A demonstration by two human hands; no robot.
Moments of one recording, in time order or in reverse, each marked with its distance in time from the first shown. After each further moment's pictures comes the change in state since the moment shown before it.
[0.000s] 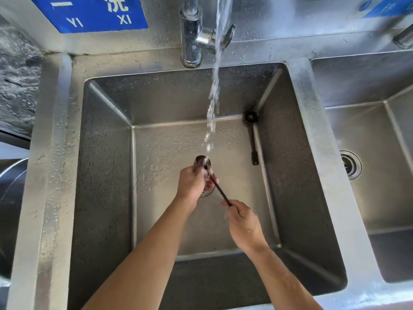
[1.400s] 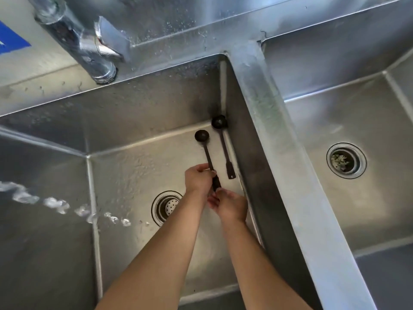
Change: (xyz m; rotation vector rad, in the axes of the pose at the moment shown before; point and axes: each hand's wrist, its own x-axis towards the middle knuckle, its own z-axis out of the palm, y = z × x) left_hand 0.100 -0.020 0.147 0.184 0.168 -0.137; right_hand 0.162 0.026 -0.032 0.949 0.280 0.470
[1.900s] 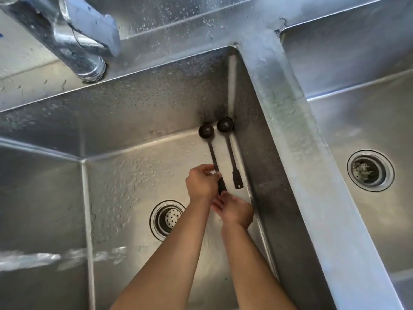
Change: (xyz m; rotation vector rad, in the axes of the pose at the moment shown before) left_hand 0.043 -0.007 0.008 0.407 0.126 0.228; right_hand 0.048 0.011 0.019 0.093 0.115 0.005
